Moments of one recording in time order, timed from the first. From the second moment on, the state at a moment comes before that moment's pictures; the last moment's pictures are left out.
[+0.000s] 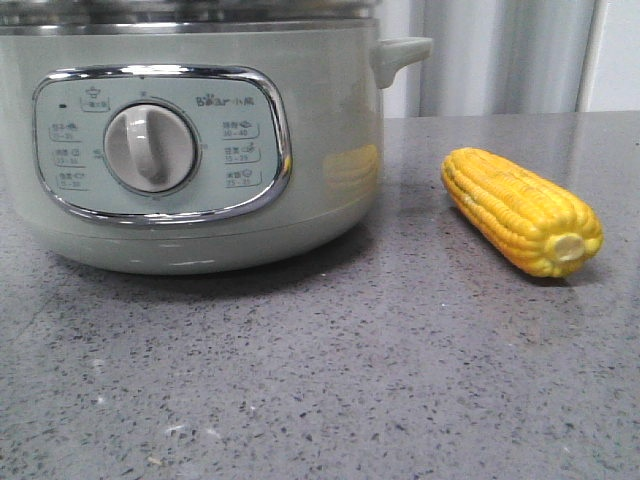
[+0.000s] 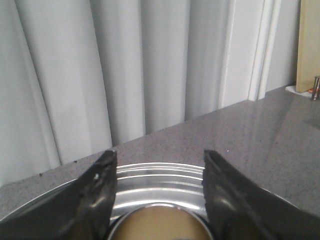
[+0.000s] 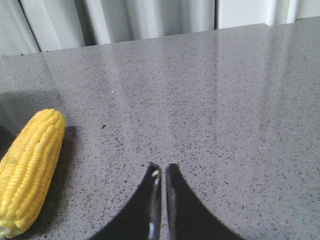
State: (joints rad) left arm -0.62 1.41 -0.96 0.01 -0.37 -0.02; right arm -0.04 0.32 -0.22 -0.10 0.18 0.14
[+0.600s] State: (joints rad) left arm -0.35 1.06 -0.97 0.01 -0.17 -0.02; right arm -0.04 0.32 -0.22 -0.10 0.18 0.14
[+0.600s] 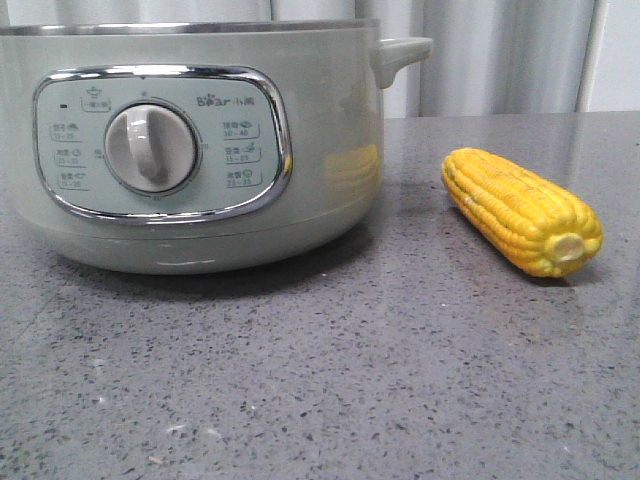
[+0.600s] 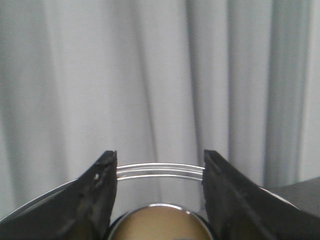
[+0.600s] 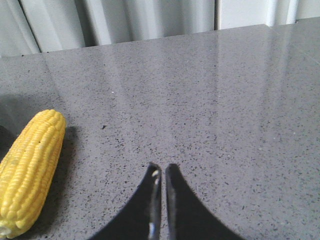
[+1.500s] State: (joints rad) left arm 0.03 0.62 -0.28 0.03 -0.28 -0.02; right arm -0.04 0.32 -0.22 -0.10 0.17 0.14
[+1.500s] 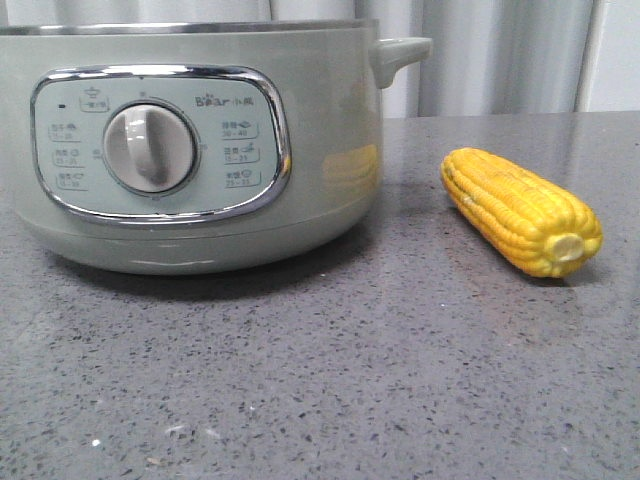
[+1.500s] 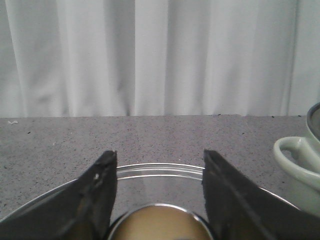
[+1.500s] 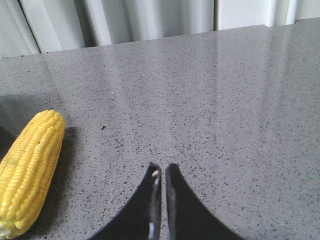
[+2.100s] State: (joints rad) left arm -0.02 1.01 -0.21 0.03 -0.63 -0.08; right arm -0.04 0.32 -0.21 -0.10 0.17 0.14
